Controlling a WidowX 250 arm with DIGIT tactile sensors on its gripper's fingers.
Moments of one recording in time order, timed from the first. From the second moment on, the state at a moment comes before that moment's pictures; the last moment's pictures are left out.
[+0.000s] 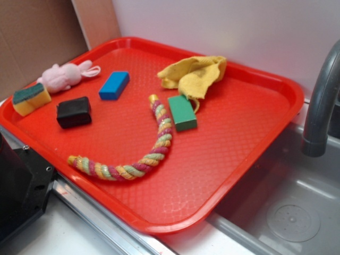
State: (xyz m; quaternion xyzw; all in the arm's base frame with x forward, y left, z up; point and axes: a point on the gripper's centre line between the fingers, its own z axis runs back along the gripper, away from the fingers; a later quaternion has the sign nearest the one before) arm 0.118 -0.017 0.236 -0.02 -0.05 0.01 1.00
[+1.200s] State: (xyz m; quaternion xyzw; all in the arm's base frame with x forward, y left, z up) arm 0.314 -0.067 0.058 0.05 -0.07 -0.13 0.99
